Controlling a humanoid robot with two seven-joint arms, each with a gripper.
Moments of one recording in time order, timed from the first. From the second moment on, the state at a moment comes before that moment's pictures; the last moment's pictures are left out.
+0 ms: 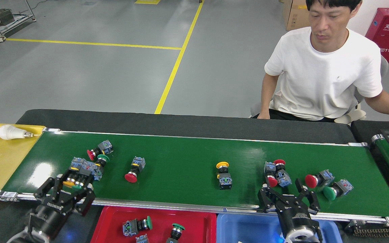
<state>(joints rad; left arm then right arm) 0.13 0.31 0.02 -1.58 -1.44 -0.46 0.13 -0.09 -0.01 0.19 -1.47 1.33 0.23 0.09</state>
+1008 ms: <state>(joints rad) 0.22 0.23 0.33 -1.51 -1.33 -0.47 0.04 -0.20 -0.01 0.22 -1.41 1.32 0.17 0.16</state>
